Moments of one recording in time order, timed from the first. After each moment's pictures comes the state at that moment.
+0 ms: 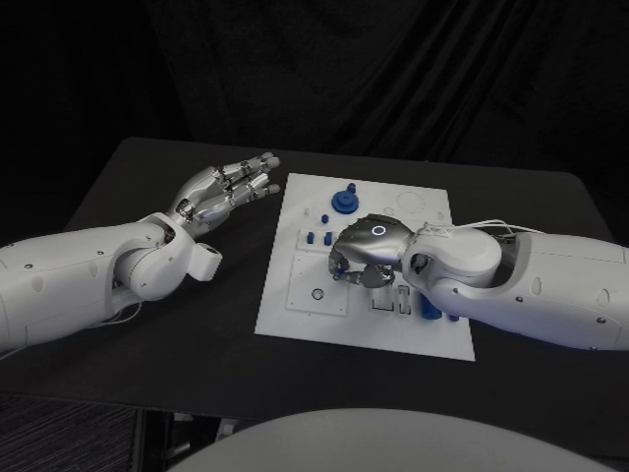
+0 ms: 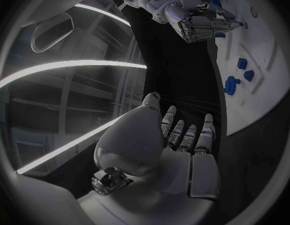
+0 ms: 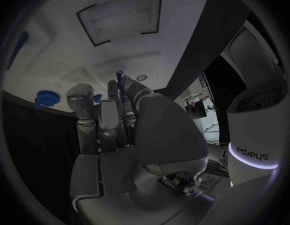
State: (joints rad) left arm 1.20 -0.92 -0.21 1.43 -0.18 -0.01 0.68; left_hand 1.49 0.18 -0.21 0.25 0.51 0.53 0.09 0.06 0.06 0.14 0.10 0.12 0.03 0.07 0.17 0.03 0.02 0.17 0.18 0.29 0.09 0.35; right arm 1.25 -0.67 -0.25 1.61 -1.85 -0.23 -0.05; right_hand 1.45 -0.04 0.32 -0.05 0.16 1.08 0.13 0.10 0.29 1.13 0.06 0.28 0.24 1.42 -0.01 1.25 1.16 0.12 1.34 0.09 0.87 1.31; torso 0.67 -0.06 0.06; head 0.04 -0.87
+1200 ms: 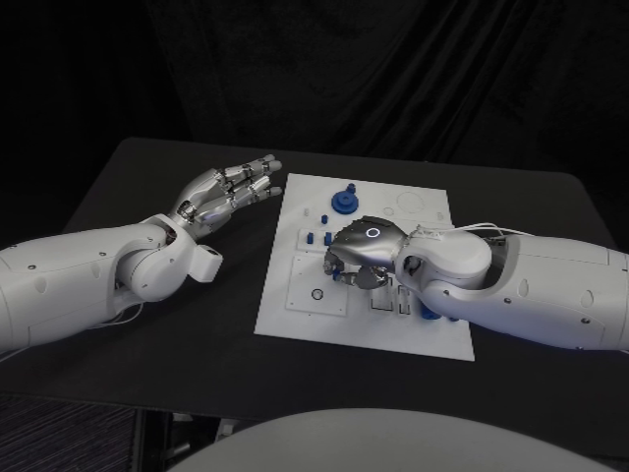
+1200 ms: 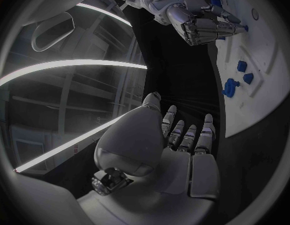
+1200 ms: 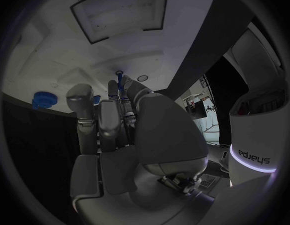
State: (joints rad) left arm 1.19 -0.91 -0.21 1.42 -0.18 0.01 0.68; left_hand 1.50 0.18 -0.20 0.24 0.52 0.54 0.10 0.07 0.06 0.14 0.09 0.12 0.03 0.07 0.17 0.03 0.02 0.17 0.18 0.29 0.09 0.35; right arm 1.23 -0.64 -0.24 1.57 -1.85 -0.24 -0.05; right_hand 1.44 -0.04 0.32 -0.05 0.16 1.08 0.13 0.10 0.29 1.13 0.06 0.28 0.24 1.42 -0.01 1.25 1.16 0.12 1.34 0.09 0.88 1.31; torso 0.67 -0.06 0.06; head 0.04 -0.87
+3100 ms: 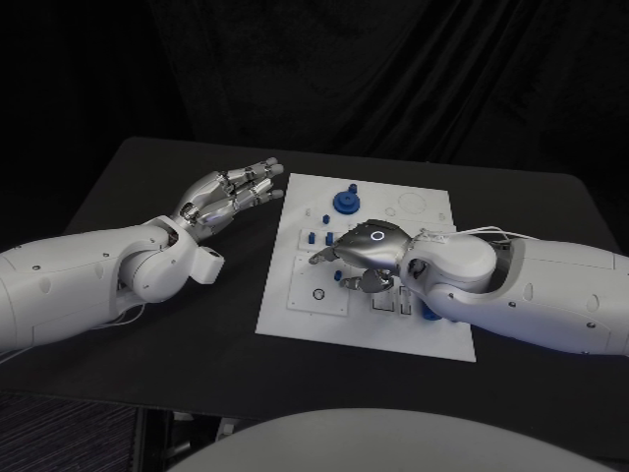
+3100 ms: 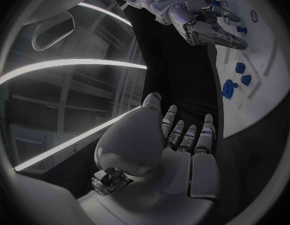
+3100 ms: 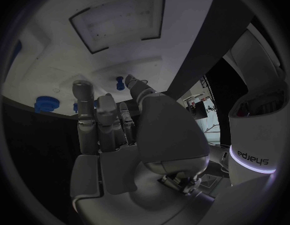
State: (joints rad) left arm 1.18 -0.91 -0.21 1.42 -0.18 0.02 0.68; left_hand 1.51 0.18 -0.20 0.24 0.52 0.55 0.11 0.07 0.07 0.14 0.09 0.12 0.03 0.07 0.17 0.03 0.02 0.17 0.18 0.29 0.09 0.35; right arm 1.22 -0.66 -0.25 1.58 -1.86 -0.24 -0.05; right_hand 1.39 -0.09 0.27 0.00 0.17 0.57 0.01 0.06 0.12 0.78 0.13 0.13 0.17 1.33 0.02 1.17 1.04 0.12 1.25 0.12 0.70 1.31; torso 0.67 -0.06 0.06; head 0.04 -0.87
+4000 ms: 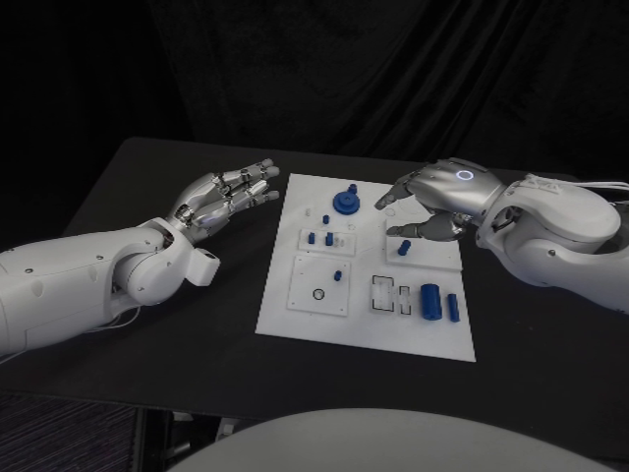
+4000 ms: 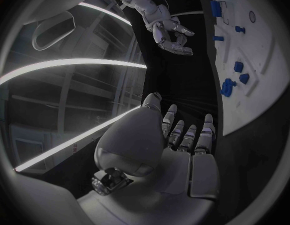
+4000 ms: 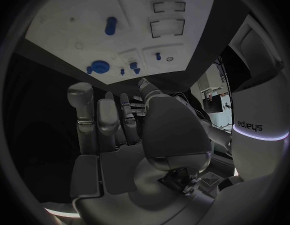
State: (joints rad) left arm 1.18 -0.92 -0.21 1.43 -0.18 0.02 0.68; left_hand 1.51 0.18 -0.20 0.23 0.53 0.56 0.11 0.07 0.07 0.14 0.09 0.12 0.03 0.07 0.17 0.03 0.02 0.17 0.18 0.29 0.09 0.35; right arm 1.40 -0.94 -0.25 1.73 -1.78 -0.32 -0.08; right_hand 1.27 -0.06 0.17 0.16 0.17 0.82 0.05 0.10 0.12 0.77 0.12 0.25 0.16 1.39 0.01 1.25 1.10 0.12 1.32 0.12 0.82 1.31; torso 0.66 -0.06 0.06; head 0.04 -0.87
